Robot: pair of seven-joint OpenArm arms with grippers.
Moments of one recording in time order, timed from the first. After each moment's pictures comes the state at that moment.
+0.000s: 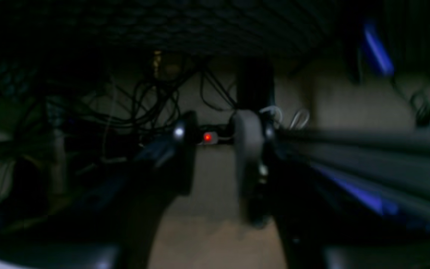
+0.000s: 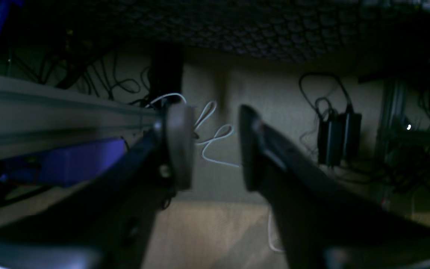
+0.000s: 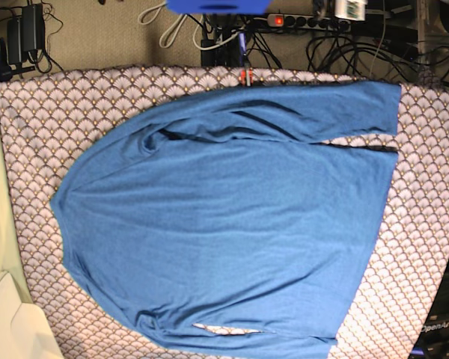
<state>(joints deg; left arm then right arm) 62.5 -10.5 -1.7 109.5 -12.3 -1.0 5.9 -74.0 5.3 2.8 116.3 -0.5 0.6 -3.9</state>
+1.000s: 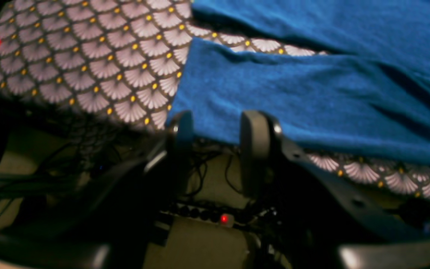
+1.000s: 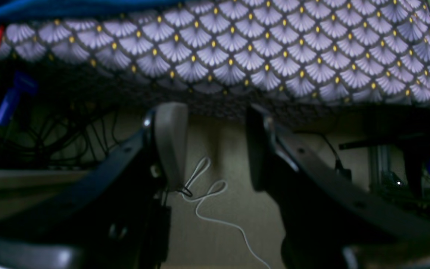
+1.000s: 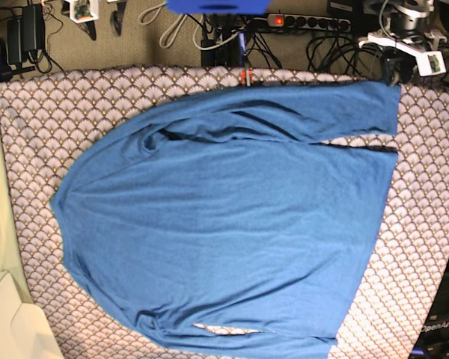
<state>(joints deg) 52.2 -15.6 -18.2 111.0 -30.6 -1.0 6.6 -67.7 5.5 3.3 117.3 -0.4 0.6 2.6</state>
